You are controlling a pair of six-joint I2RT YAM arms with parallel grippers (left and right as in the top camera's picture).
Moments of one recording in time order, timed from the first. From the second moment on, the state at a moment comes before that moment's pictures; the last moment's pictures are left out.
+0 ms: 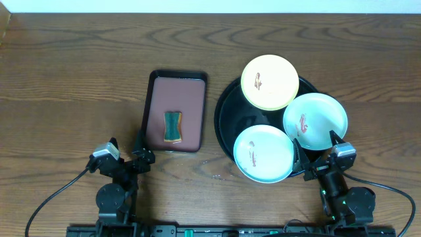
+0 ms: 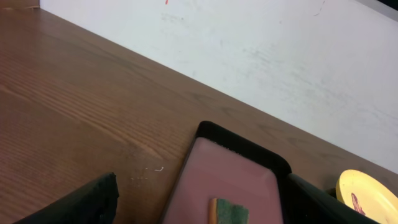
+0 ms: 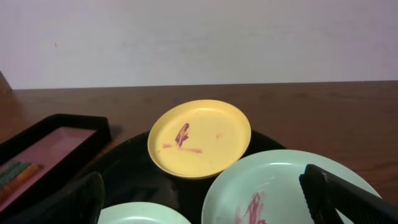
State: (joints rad) left arm -0.03 0.01 0.03 -0.13 -0.11 -0.43; right arm 0.06 0.01 0.01 -0.05 -0.20 0.12
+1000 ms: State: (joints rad) left arm -0.03 0.01 0.02 -0.08 -0.10 -0.43; right arm 0.06 0.01 0.01 -0.05 -0.20 0.12
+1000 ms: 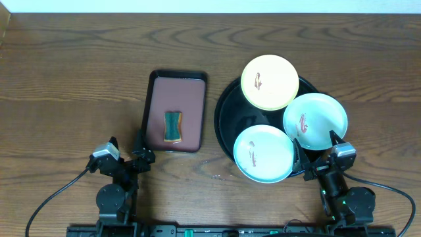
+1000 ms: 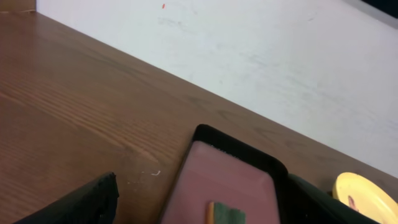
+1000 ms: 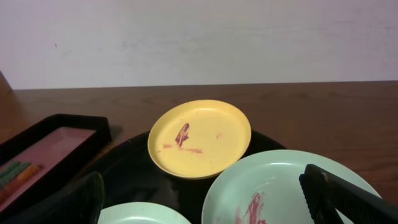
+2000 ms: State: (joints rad) left arm -0.03 0.92 1.10 -0.73 0.17 -0.39; right arm 0.06 1.07 1.24 -0.77 -0.39 0.11
